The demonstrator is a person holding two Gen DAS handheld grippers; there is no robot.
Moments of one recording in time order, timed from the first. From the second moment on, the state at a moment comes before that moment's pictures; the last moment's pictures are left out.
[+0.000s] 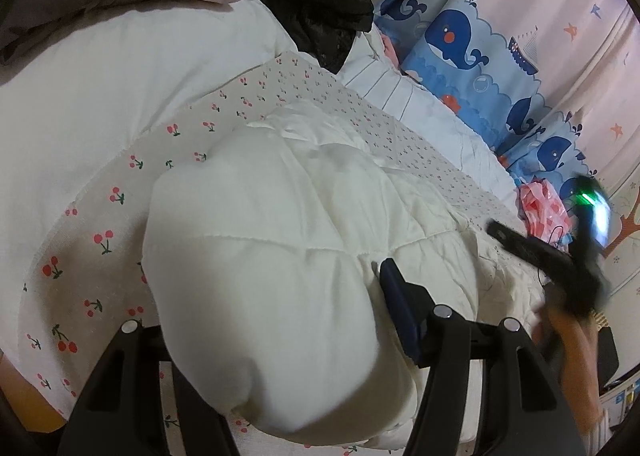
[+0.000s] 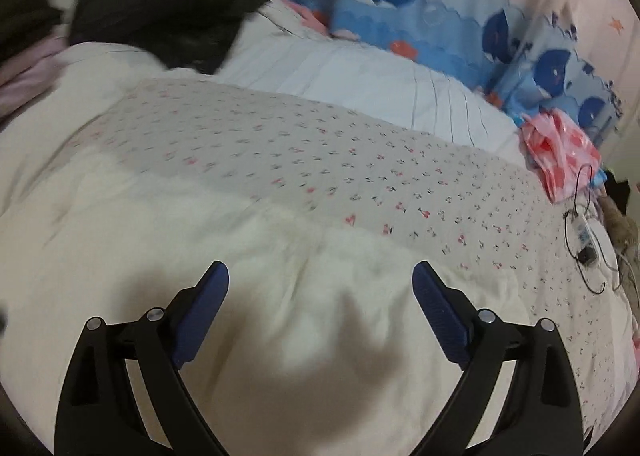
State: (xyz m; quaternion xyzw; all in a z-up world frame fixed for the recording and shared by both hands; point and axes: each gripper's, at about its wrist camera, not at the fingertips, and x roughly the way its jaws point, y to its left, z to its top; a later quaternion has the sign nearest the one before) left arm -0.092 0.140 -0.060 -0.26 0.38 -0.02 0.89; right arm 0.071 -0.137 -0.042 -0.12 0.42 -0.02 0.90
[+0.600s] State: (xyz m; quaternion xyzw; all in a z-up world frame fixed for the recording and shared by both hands) left arm -0.094 0.140 -0.059 -0.27 0.38 -0.02 0.88; right arm -0.020 -0.130 -0.028 -0.14 0.41 0.03 0.90
